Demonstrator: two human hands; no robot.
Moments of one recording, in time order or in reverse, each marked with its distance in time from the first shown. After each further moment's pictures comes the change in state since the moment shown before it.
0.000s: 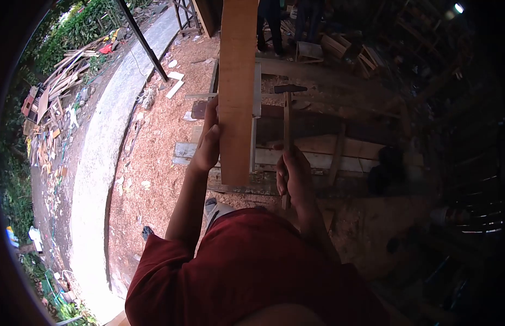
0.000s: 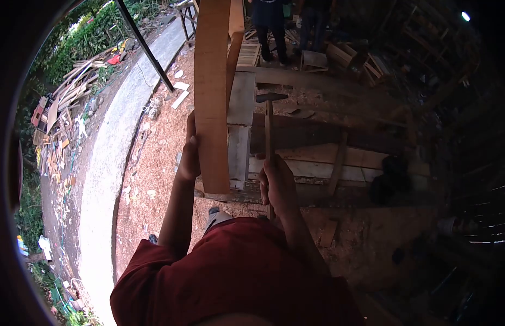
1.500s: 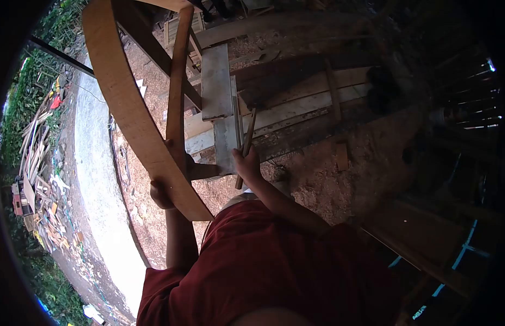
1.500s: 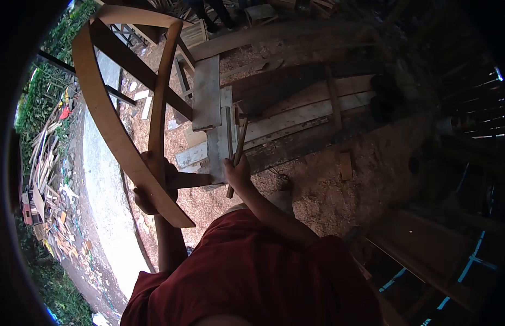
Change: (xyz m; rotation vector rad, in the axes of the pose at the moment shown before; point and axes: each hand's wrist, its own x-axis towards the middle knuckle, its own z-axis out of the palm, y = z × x) left_hand -0.115 -0.006 -0.233 -0.992 0.035 -0.185; right_hand 0.080 0.288 0.173 -0.255 0.689 0.021
